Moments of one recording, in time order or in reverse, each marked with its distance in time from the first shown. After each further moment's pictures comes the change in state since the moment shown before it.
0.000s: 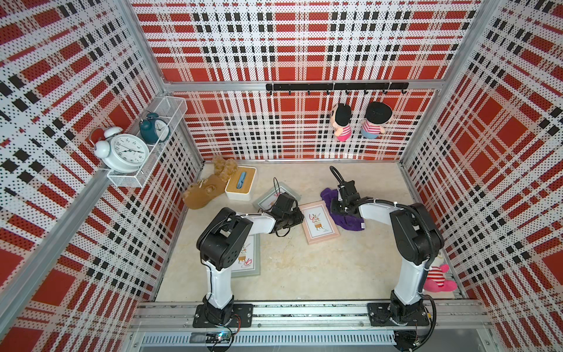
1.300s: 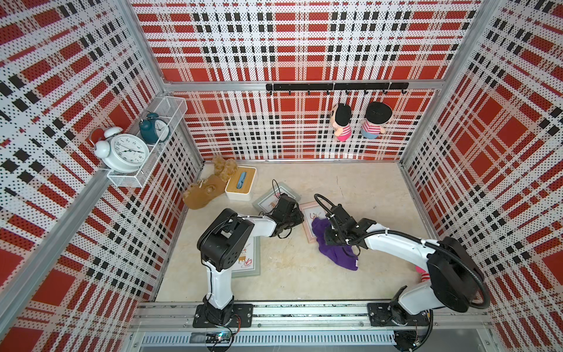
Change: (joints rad) left arm -0.023 -0.011 -0.066 0.106 -0.088 -0.070; right arm 0.354 -0.399 -0.272 -0.291 0.055 0.214
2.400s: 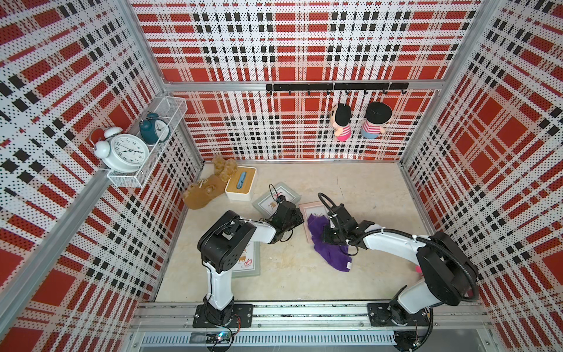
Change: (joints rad) left arm -0.031 -0.003 -0.096 0.191 -0.085 -0.067; right arm -0.109 -0.006 -0.085 0.156 -0.093 0.064
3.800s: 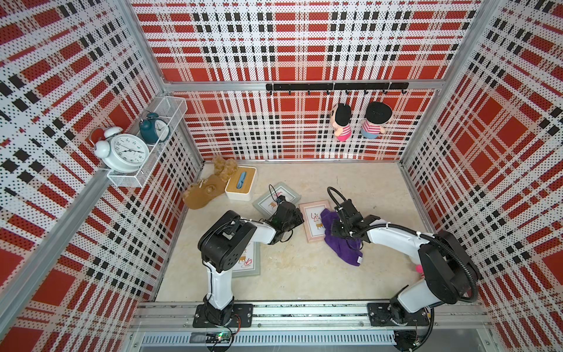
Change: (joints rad) left arm -0.001 0.004 -0.009 0.026 0.000 -0.001; right arm -0.020 0.037 0.063 -0.072 0.126 -0.014
